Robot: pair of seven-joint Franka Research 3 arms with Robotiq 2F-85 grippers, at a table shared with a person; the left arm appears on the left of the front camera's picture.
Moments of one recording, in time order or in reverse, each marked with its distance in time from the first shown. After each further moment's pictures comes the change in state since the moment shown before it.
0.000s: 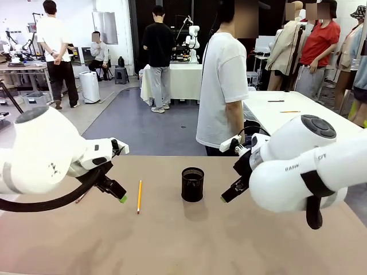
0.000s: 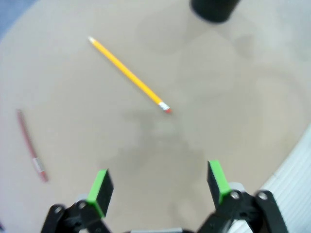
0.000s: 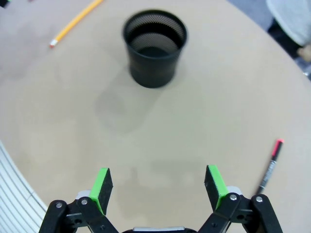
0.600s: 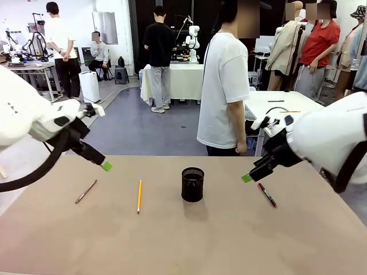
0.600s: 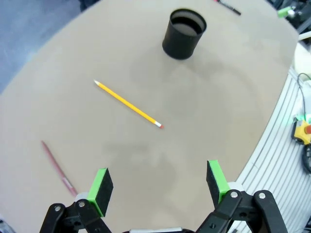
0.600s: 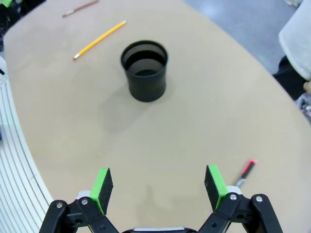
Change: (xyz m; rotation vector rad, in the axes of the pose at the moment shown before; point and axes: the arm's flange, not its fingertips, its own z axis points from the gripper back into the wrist) left arm 0.019 0.052 0.094 -0.155 -0.148 -0.115; right arm -0.008 -0.094 0.058 0.144 -0.149 0.095
